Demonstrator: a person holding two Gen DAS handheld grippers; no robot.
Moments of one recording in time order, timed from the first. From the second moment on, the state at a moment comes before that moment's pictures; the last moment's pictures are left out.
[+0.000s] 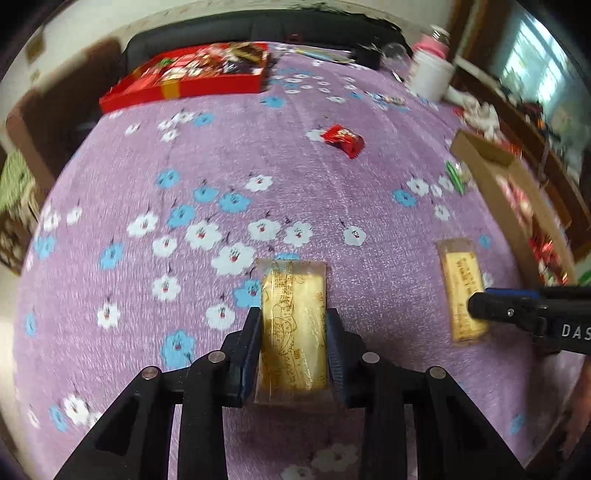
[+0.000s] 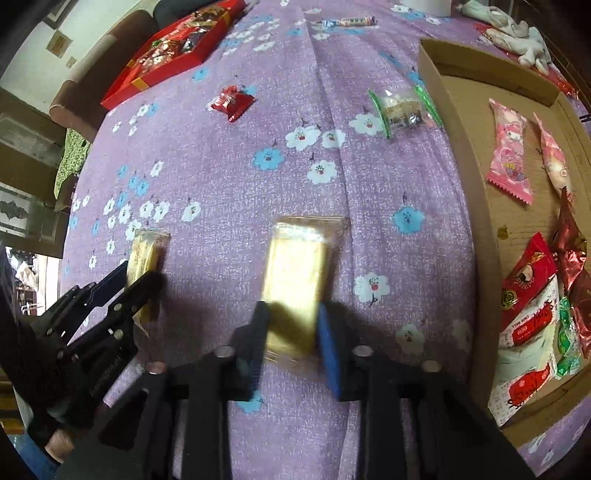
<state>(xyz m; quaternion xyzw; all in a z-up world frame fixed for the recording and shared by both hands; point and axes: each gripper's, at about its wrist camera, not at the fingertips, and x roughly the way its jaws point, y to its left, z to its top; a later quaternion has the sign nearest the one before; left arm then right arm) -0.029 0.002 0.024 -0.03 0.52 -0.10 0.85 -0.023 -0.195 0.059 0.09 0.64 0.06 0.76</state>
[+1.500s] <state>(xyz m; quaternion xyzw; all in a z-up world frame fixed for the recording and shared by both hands) -0.068 -0.045 0.072 -0.03 0.48 -0.11 0.87 -0.043 -0.213 0.098 0.04 0.59 0.08 0.80</state>
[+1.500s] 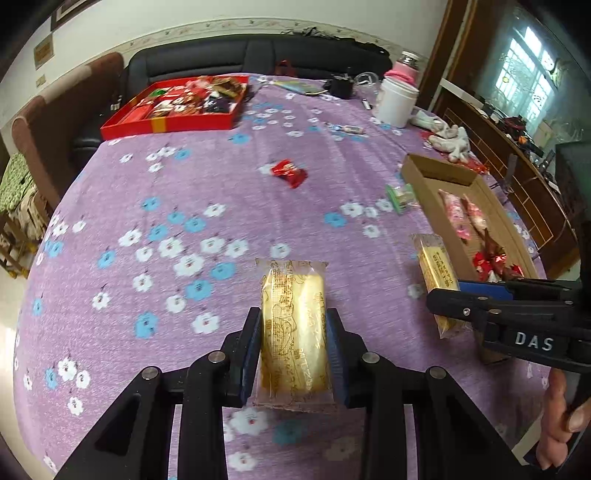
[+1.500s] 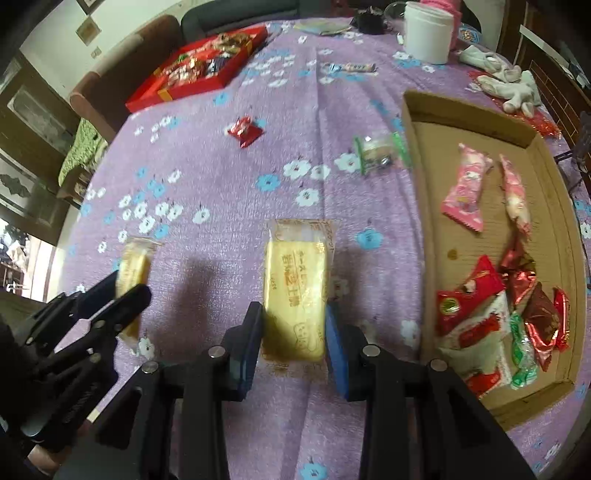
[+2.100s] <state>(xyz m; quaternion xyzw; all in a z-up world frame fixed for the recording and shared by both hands) -0.057 -0.140 0.090 0.01 0.47 -0.17 0.87 -0.058 -0.309 0.117 0.10 0.57 0.03 0.82</state>
